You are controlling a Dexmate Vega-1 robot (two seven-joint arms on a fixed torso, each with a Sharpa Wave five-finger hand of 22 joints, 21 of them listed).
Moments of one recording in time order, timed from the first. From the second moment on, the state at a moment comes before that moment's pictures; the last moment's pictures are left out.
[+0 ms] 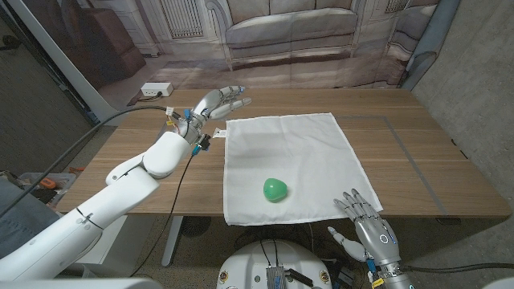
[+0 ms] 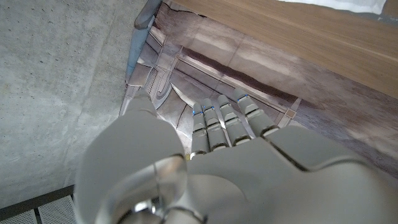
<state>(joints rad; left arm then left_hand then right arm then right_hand) 1.12 0.85 0.27 -2.11 -0.09 0.05 0.22 0.82 0.11 0.07 0.04 0.20 0.36 0.04 0.21 0.19 0.38 -0.03 0.20 0.20 0.33 -0.01 0.19 0.18 0.29 0.06 0.21 0.19 -1.70 -0.83 -0.49 -1.80 -0.87 -0.23 -1.09 0.77 -0.10 0.25 -0.10 0.40 0.44 -0.13 0.25 0.19 0.28 -0.03 0.25 0.18 0.07 0.03 0.19 0.18 0.11 -0.03 0.18 0.19</state>
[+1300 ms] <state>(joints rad) 1.15 0.84 0.27 -2.13 -0.13 0.03 0.23 0.80 0.12 0.06 0.05 0.19 0.38 0.04 0.21 0.19 0.40 -0.02 0.21 0.20 0.34 -0.01 0.19 0.18 0.28 0.06 0.21 0.19 -1.66 -0.76 -0.47 -1.69 -0.93 -0.24 -1.12 0.88 -0.03 0.28 -0.13 0.47 0.84 -0.22 0.35 0.19 0.52 -0.17 0.26 0.18 0.34 -0.04 0.19 0.18 0.30 -0.04 0.24 0.18</state>
